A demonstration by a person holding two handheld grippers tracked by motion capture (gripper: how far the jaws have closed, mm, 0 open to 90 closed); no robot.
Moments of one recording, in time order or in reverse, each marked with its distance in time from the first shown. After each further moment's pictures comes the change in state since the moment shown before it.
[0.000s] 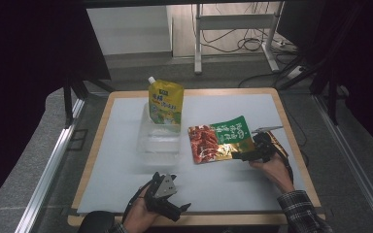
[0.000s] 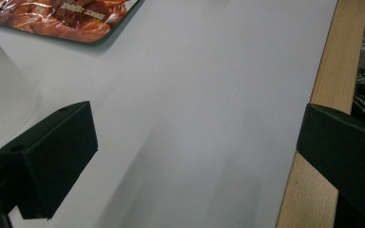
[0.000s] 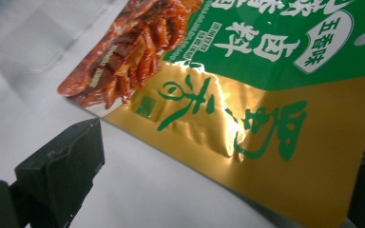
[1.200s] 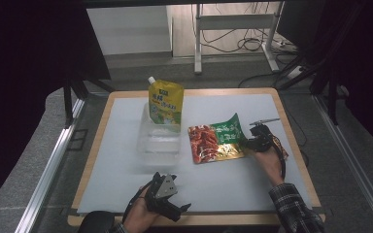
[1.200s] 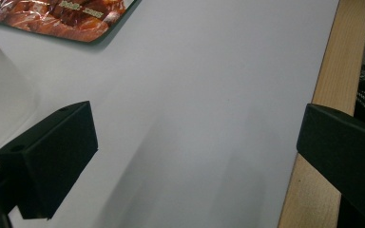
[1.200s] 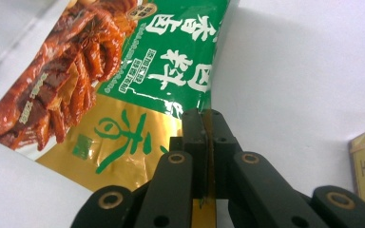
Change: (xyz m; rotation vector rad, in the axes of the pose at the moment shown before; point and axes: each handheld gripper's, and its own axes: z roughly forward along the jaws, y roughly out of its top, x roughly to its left) left arm 0.000 0.000 0.001 0.008 0.005 0.008; right arm -0.005 0.024 0.005 0.022 -0.187 0.027
